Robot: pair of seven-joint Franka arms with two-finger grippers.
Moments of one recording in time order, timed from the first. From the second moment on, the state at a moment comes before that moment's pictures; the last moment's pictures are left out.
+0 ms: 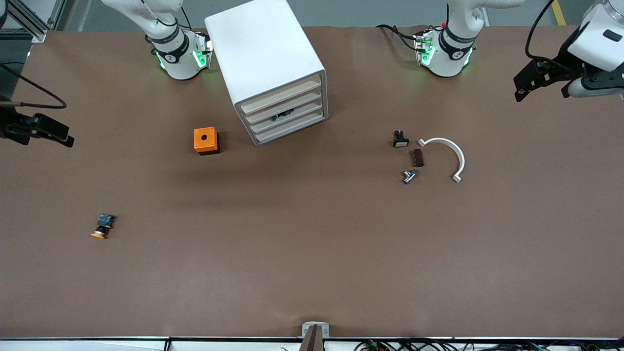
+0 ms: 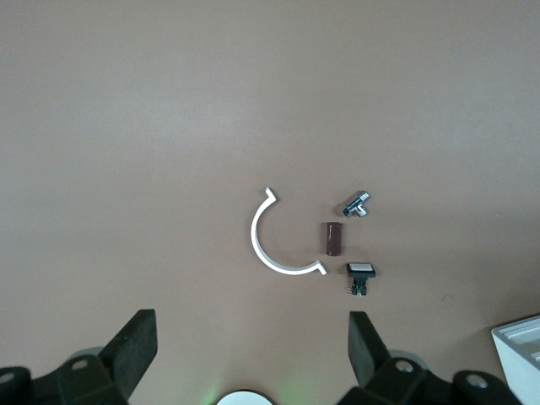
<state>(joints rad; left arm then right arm) -0.13 -0.17 -0.04 -1.66 0.05 1.50 -0.21 -0.11 0.11 0.10 -1.37 -0.01 1.44 0.07</state>
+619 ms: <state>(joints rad) -0.13 -0.16 -0.03 -1.68 0.05 1.51 -0.20 -0.11 -0.09 0.10 -1.65 -0.01 1.53 0.07</state>
